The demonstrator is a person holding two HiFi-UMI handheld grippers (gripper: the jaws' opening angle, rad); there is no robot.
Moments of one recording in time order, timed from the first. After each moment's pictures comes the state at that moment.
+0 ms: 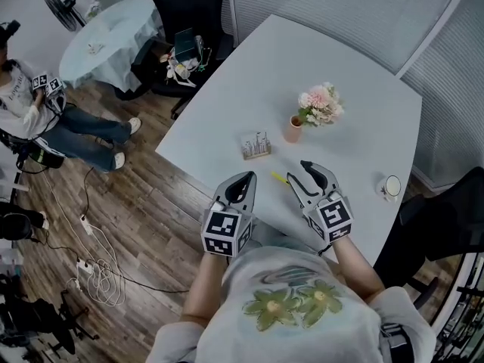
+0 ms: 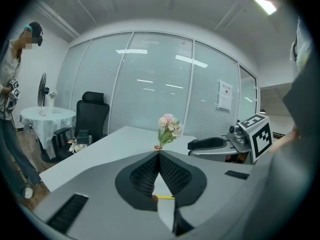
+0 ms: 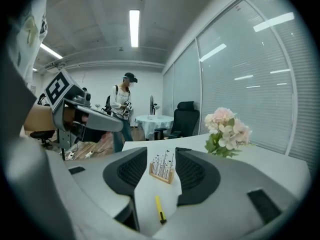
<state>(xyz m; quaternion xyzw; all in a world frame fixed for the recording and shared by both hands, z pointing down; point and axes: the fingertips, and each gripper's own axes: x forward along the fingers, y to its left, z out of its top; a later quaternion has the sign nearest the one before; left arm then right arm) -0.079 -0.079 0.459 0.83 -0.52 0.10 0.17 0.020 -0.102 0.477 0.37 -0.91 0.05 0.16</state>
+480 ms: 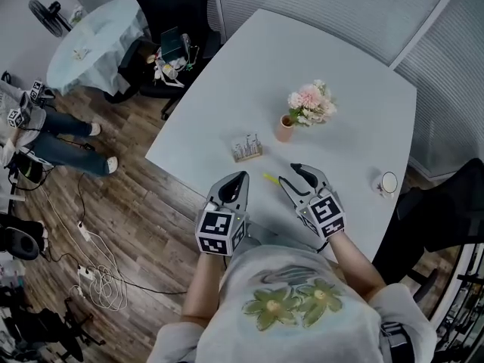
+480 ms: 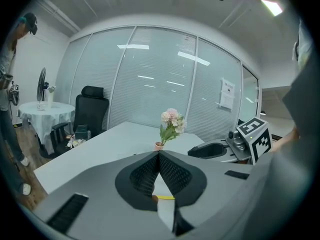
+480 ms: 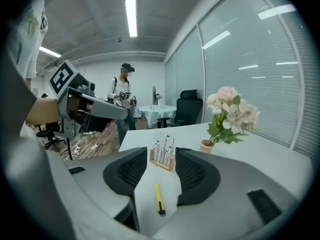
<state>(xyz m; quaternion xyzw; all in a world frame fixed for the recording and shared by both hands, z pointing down) -0.076 -0.103 0.479 0.83 -0.51 0.11 0.19 0.023 -0.114 0.520 0.34 -0.91 0.08 0.21</state>
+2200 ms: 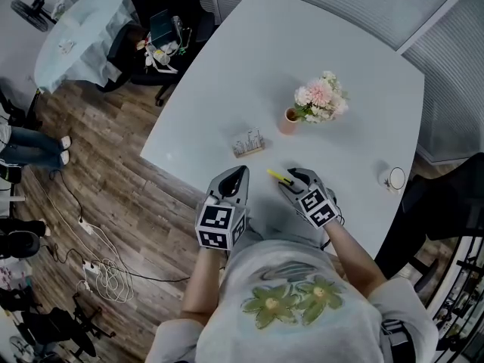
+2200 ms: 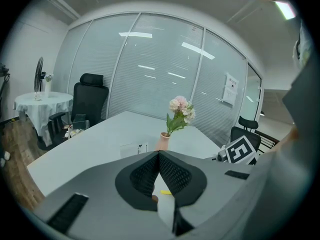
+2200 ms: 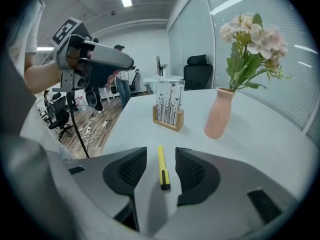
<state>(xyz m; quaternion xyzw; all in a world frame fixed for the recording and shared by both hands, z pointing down) -0.086 -0.138 0.522 0.83 -0.49 0.14 0.23 0.023 -0.112 0.658 0.28 -0.88 0.15 0.36</state>
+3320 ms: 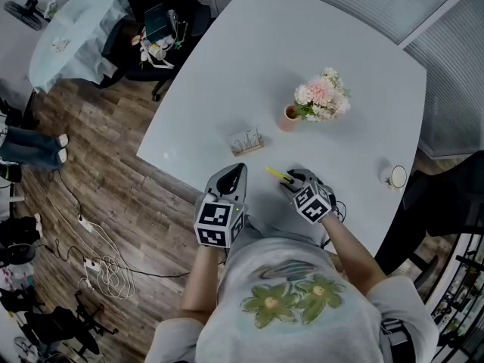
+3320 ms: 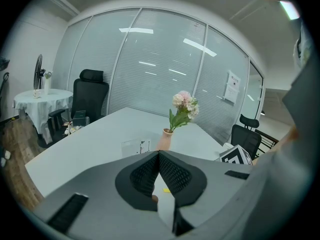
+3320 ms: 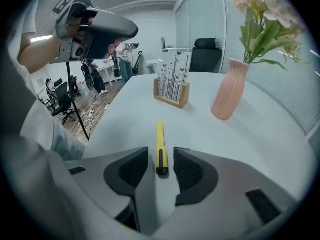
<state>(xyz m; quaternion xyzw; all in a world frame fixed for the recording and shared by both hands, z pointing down) -0.087 -0.149 0.538 0.82 -0.49 0.15 0.25 0.033 -0.107 0.706 0.24 -0.85 0.15 0.45</state>
